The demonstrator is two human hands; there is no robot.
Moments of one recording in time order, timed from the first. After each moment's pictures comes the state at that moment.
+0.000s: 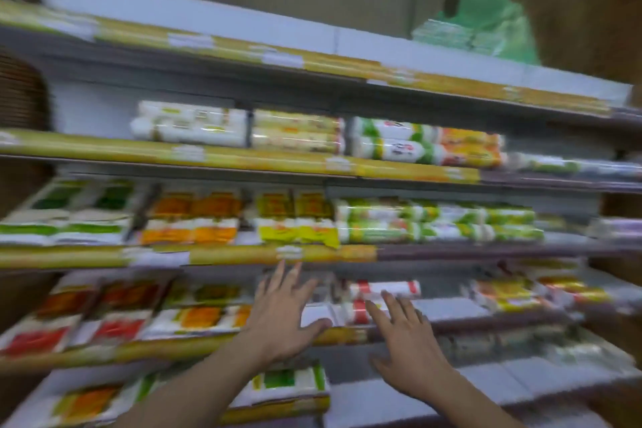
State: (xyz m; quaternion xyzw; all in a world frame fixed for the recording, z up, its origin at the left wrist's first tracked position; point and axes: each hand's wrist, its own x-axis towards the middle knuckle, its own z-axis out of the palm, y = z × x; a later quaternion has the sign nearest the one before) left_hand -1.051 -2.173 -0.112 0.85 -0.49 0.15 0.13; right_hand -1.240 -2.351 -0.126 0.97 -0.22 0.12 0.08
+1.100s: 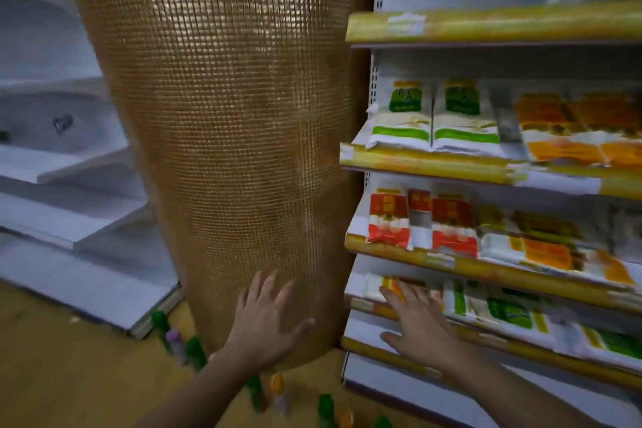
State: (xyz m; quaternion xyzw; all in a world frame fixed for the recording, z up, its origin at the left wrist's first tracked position) left_hand -0.784 -1.549 -0.273 0.99 -0.14 0.00 0.08; right_hand -0.815 -1.840 -0.288 1.00 0.02 -0.04 -0.07
